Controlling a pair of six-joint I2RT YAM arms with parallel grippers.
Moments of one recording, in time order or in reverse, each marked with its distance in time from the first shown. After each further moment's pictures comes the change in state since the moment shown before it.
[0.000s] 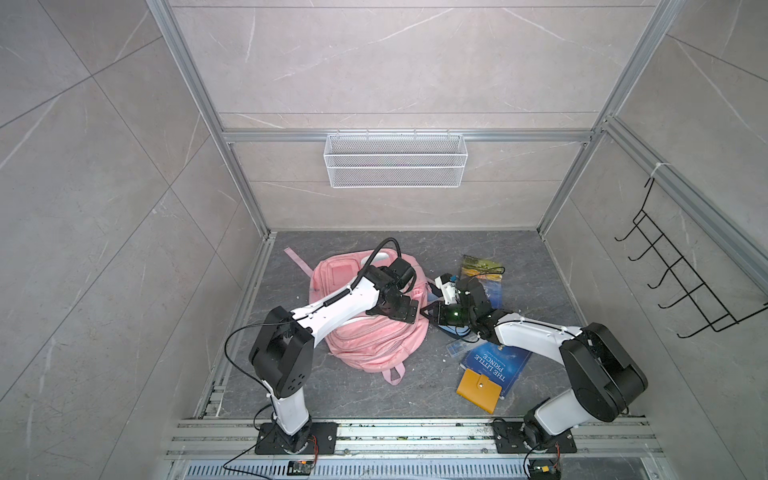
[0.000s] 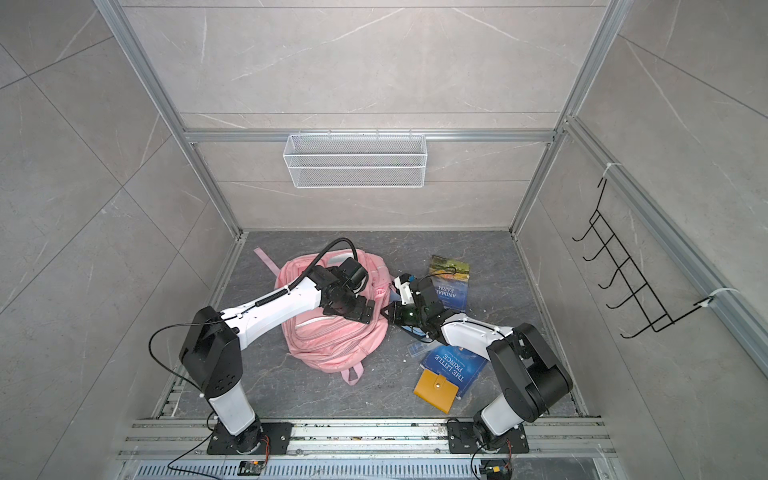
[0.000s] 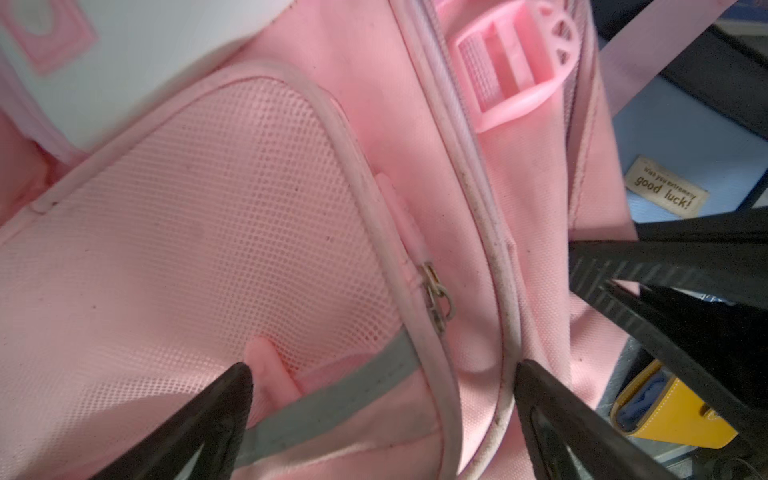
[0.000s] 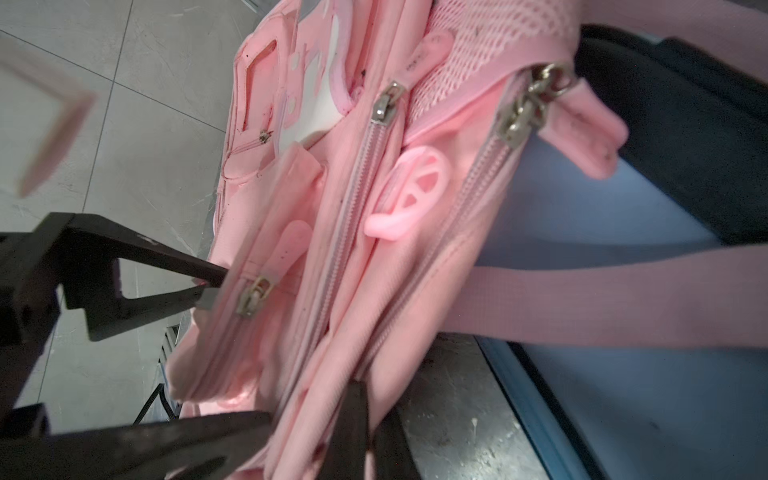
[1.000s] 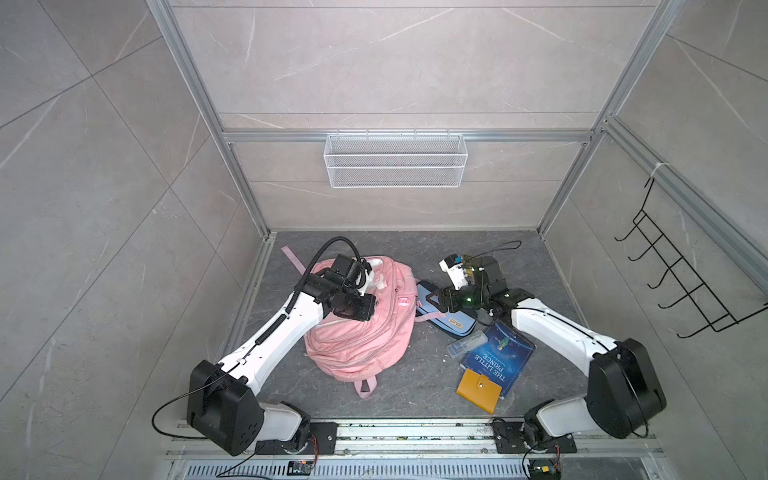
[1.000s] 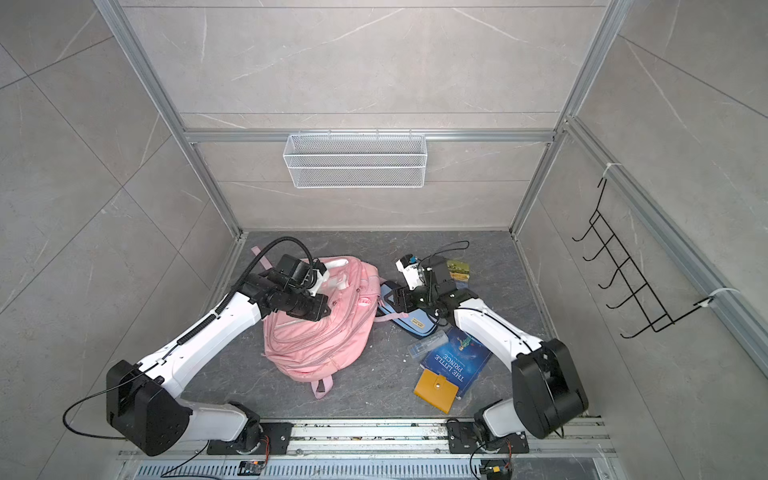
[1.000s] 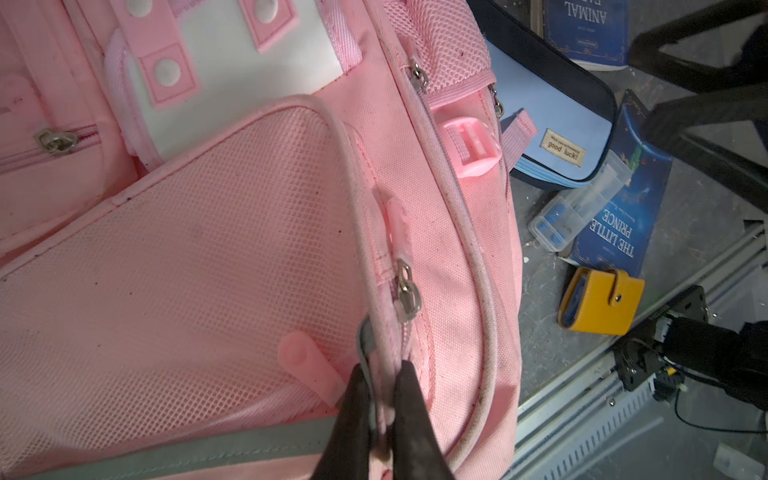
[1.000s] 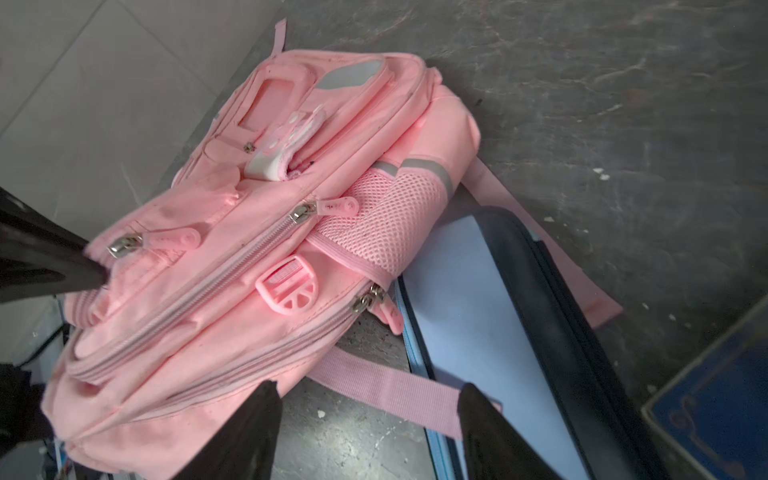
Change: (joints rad) left arm 0.245 -0.410 -0.237 -0.003 0.277 0.234; right arm -0.097 -0.058 0.249 -0.400 -0.026 -0.513
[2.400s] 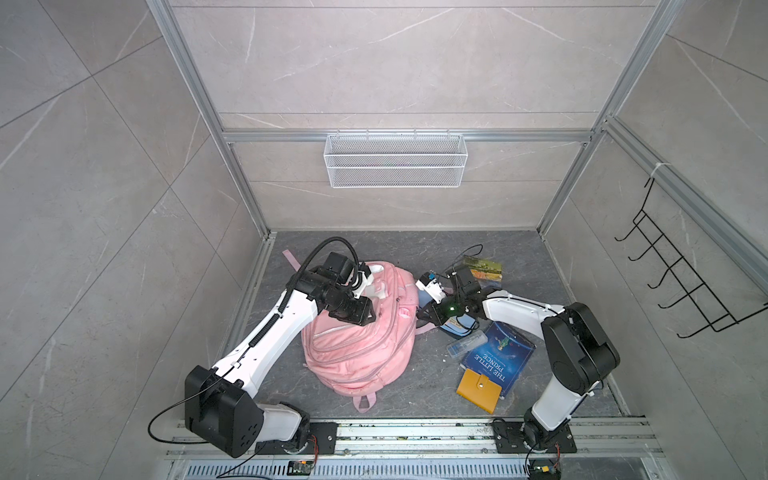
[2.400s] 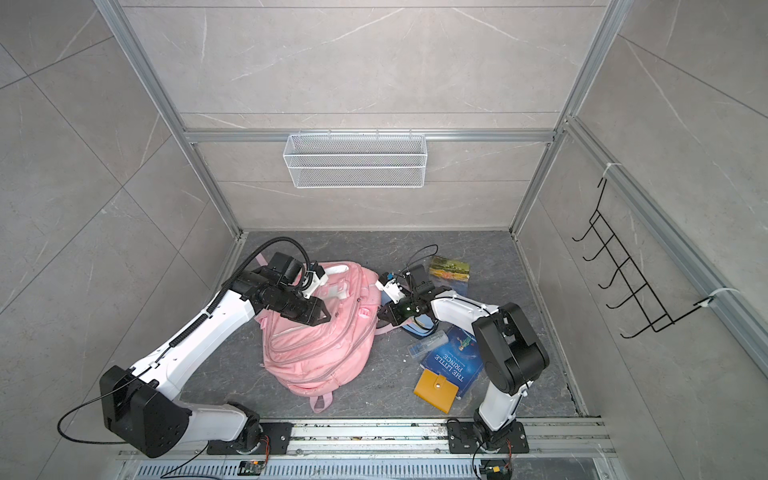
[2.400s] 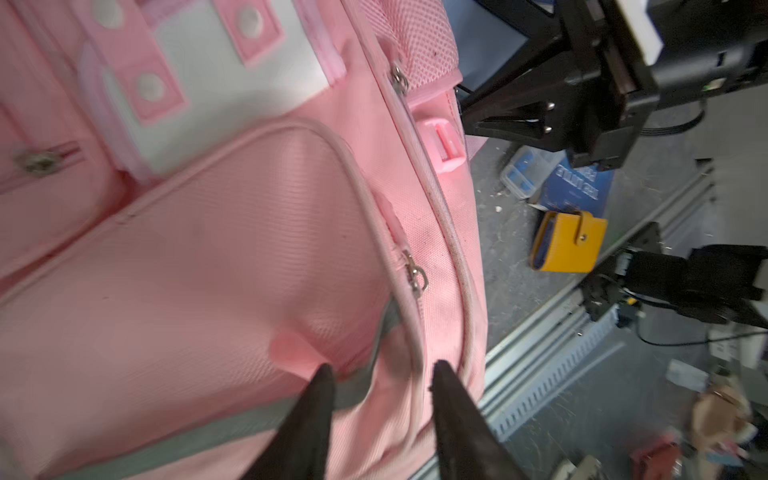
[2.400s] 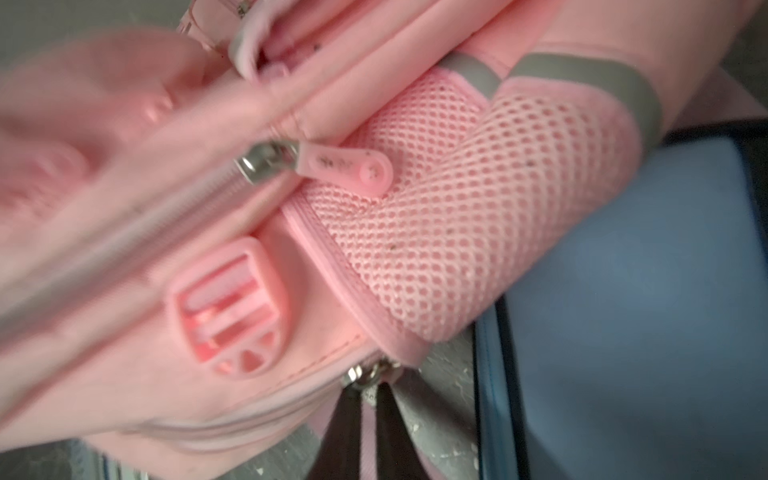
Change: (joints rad) left arm 0.022 -0.014 0.050 -0.130 0.031 0.096; right arm 0.052 0.240 0.028 -0.001 -0.144 -0.162
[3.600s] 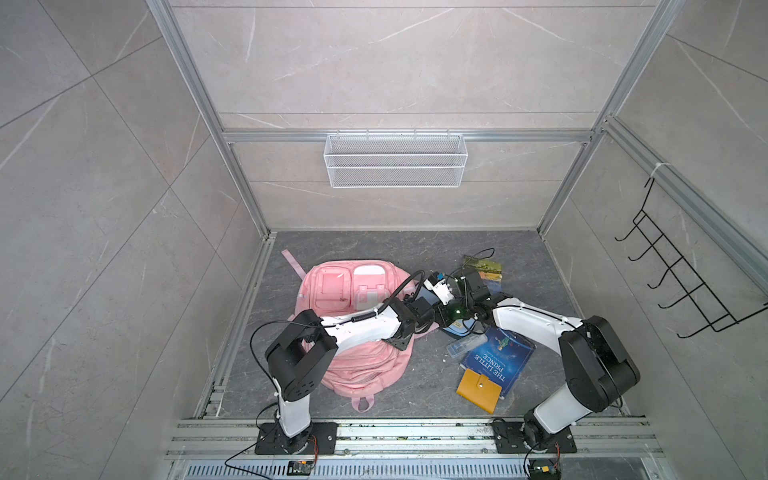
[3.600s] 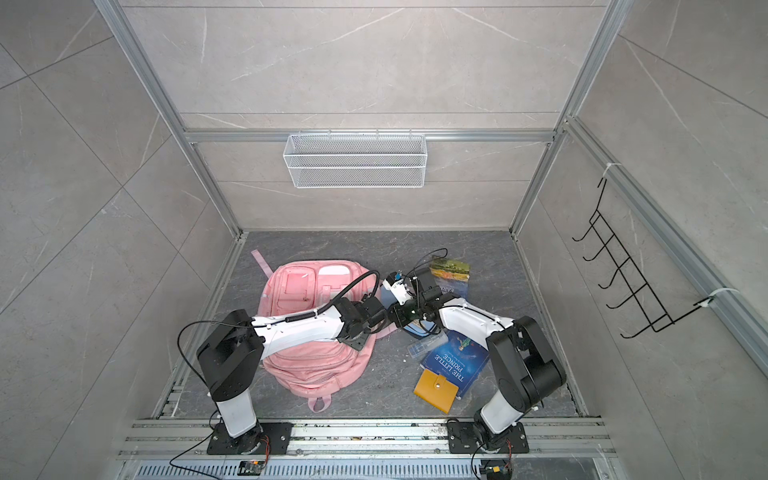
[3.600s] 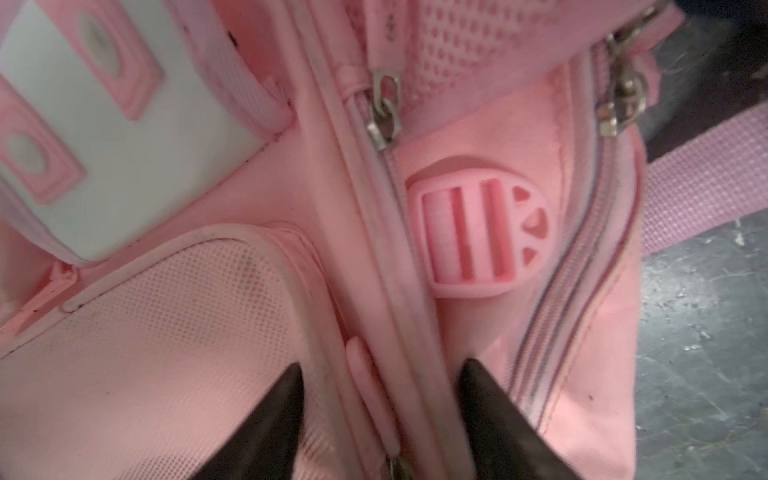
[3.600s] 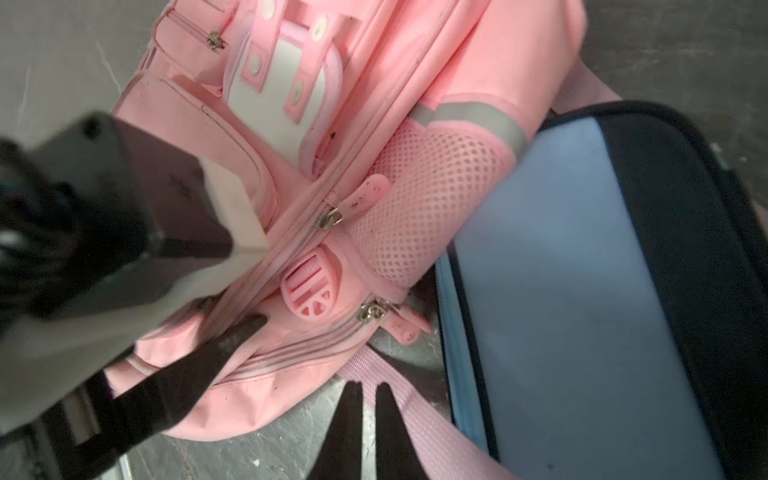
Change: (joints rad) left arm -0.477 0.480 0.010 0.172 -0.706 -0.356; right arm -0.003 -0.145 -0.105 0.028 0.114 0.080
